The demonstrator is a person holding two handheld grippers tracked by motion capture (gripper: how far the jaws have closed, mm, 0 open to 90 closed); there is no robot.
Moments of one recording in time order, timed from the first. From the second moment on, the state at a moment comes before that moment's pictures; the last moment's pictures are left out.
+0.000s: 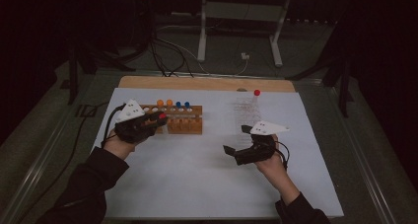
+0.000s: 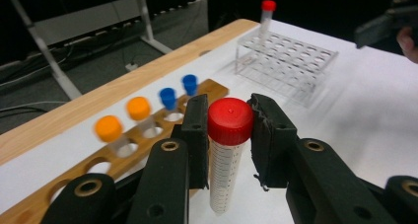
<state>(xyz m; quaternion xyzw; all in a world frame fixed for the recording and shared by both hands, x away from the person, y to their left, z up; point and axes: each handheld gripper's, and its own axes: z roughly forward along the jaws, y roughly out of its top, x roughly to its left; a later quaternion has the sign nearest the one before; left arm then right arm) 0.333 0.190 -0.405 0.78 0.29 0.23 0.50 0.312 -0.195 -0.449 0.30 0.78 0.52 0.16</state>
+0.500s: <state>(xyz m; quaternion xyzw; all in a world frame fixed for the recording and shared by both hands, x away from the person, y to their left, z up) 0.358 0.217 -0.385 0.74 0.33 0.30 0.50 0.313 -0.196 -0.448 0.30 0.78 0.52 0.16</state>
